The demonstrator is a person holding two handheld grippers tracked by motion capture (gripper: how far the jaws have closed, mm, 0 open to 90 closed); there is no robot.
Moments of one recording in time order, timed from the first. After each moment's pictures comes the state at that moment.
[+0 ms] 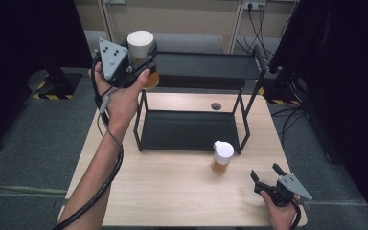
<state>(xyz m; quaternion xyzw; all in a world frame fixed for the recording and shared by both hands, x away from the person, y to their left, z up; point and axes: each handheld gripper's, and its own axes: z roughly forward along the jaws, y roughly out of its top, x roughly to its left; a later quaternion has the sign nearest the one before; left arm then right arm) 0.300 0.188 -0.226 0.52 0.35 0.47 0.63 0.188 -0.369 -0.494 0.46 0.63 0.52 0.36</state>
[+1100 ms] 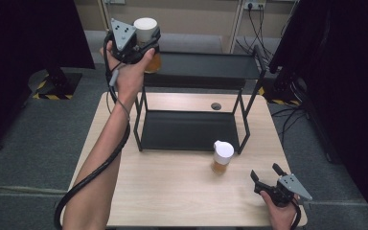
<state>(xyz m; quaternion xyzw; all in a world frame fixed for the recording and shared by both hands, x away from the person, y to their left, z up) 0.373 0.185 -0.223 0.53 0.37 0.46 0.61 0.188 -0.369 -0.494 0.45 0.63 0.52 0.36</state>
